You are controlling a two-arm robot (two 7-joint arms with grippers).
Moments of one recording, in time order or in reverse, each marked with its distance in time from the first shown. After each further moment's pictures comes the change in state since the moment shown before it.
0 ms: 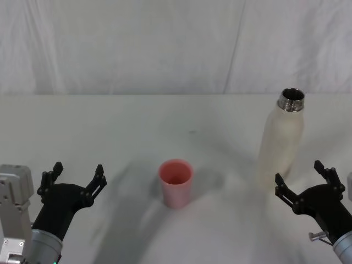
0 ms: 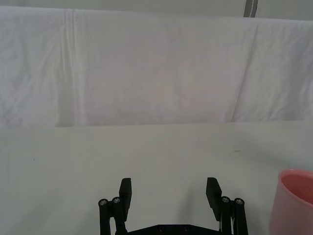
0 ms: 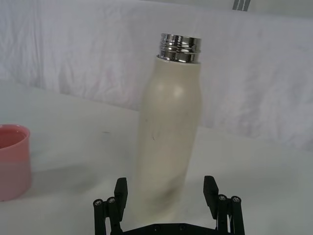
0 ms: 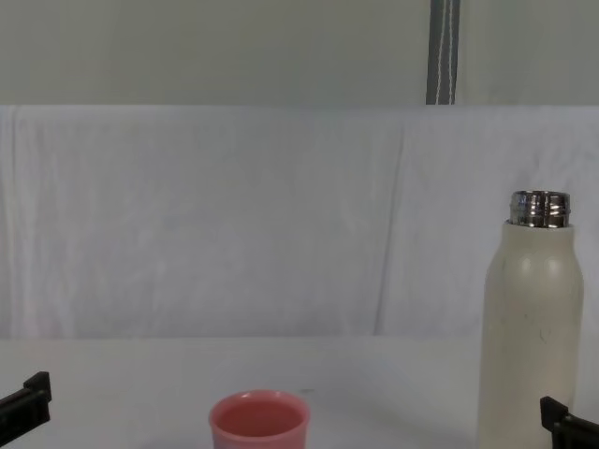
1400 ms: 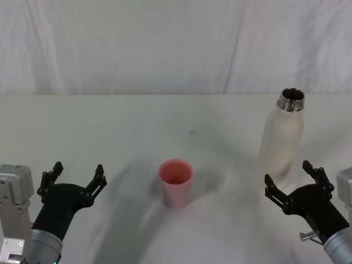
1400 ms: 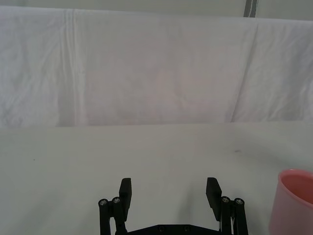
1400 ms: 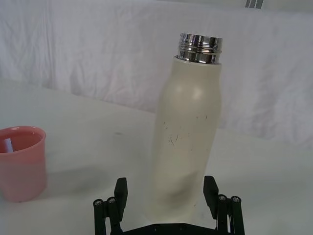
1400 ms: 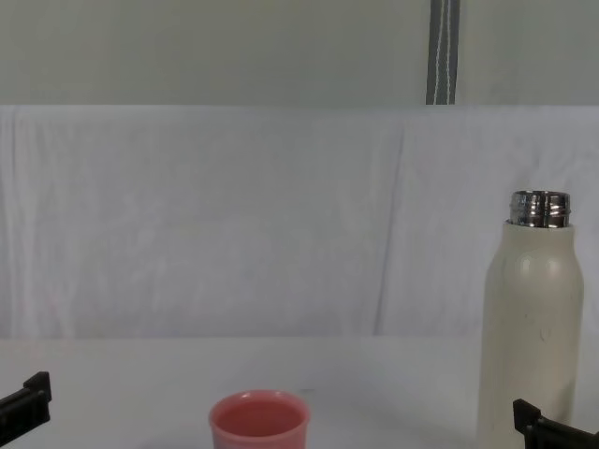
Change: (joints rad) left arm 0.000 0.000 0.000 0.000 0.000 0.000 0.000; right arm 0.015 -0.021 -0.015 0.011 -0.007 0.009 0.032
